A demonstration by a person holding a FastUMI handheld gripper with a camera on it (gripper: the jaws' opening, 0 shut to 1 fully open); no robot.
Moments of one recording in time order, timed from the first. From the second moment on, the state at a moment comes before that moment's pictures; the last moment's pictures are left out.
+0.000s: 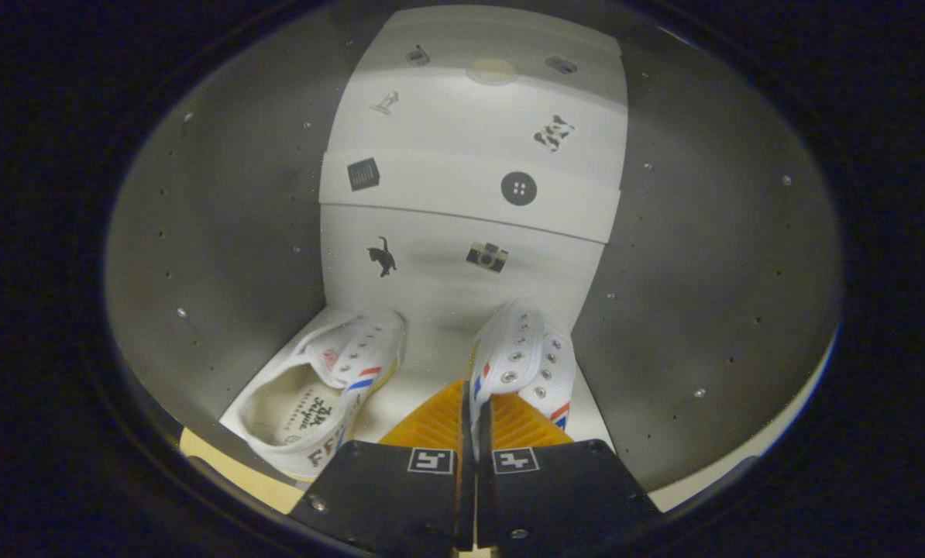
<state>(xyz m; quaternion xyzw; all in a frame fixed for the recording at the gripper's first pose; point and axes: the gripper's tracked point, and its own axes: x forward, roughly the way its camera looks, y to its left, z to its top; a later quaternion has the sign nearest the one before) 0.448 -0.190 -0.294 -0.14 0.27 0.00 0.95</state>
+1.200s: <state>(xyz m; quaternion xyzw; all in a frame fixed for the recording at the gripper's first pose) 0.348 -0.138 -0.234 -0.16 0.19 0.03 0.97</state>
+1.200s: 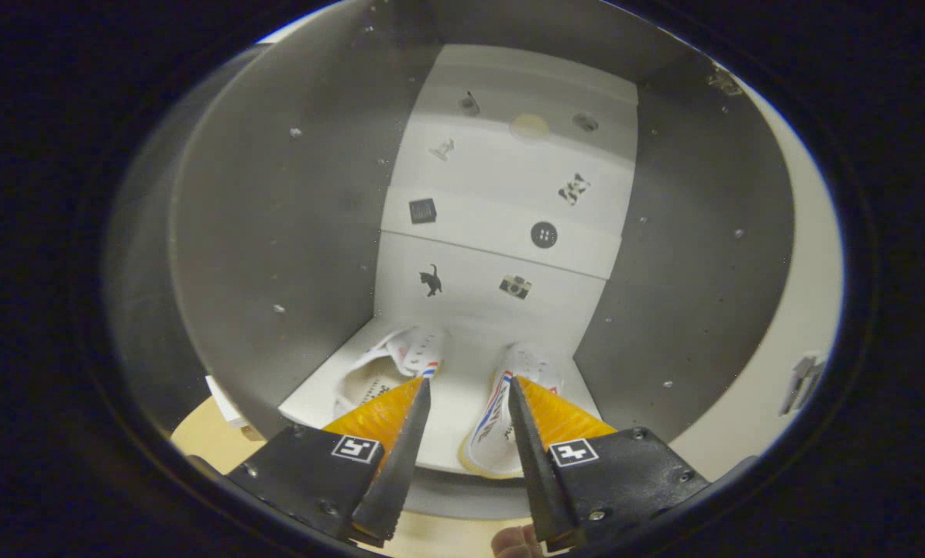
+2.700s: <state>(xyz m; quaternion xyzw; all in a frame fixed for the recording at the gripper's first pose) -0.049 -0.379 -0.045 -0.04 0.09 -0.08 0.99</state>
